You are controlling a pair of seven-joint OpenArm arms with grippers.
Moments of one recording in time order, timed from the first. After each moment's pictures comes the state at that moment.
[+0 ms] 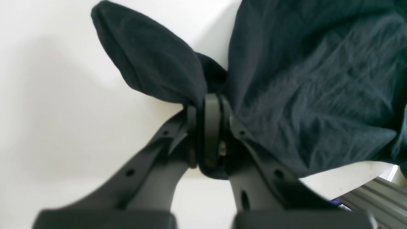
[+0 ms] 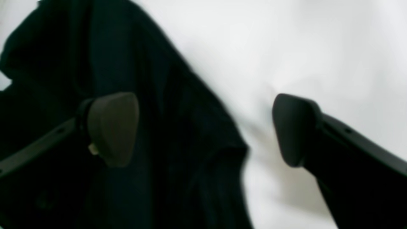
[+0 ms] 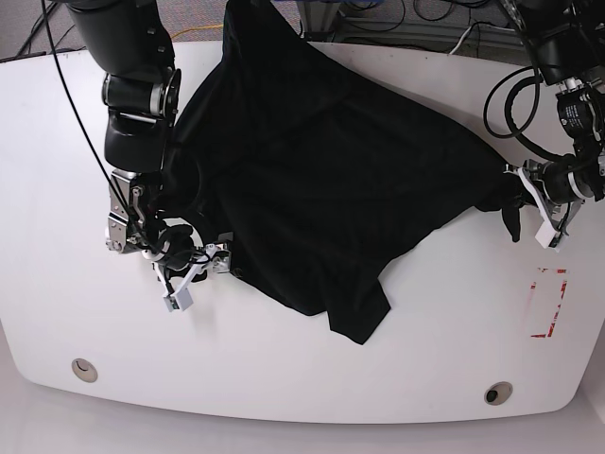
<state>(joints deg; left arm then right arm) -5.1 -23.3 -26.7 89.4 -45.6 -38.1 83.9 29.3 9.7 12.7 42.2 18.5 39.7 -38.1</state>
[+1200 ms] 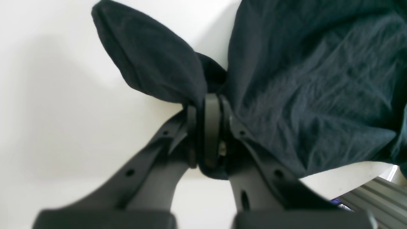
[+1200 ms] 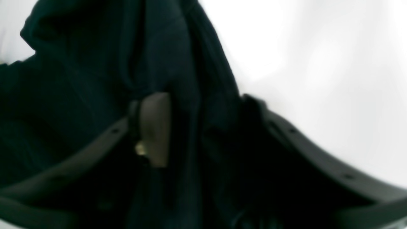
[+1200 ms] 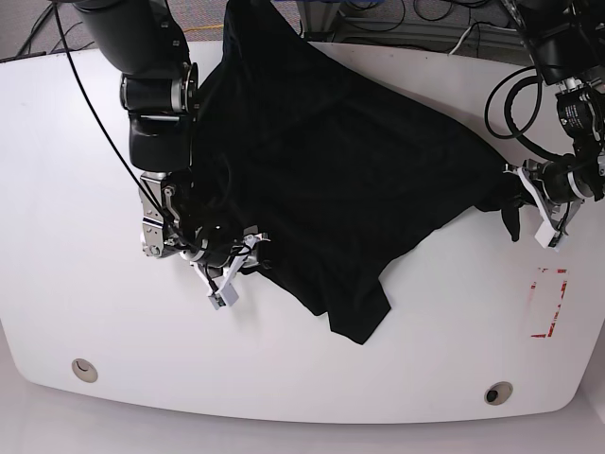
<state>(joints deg) -5.1 -23.3 -26.7 89.4 -45.6 -38.1 83.9 29.3 5.5 5.0 42.2 18.5 40.0 -38.1</state>
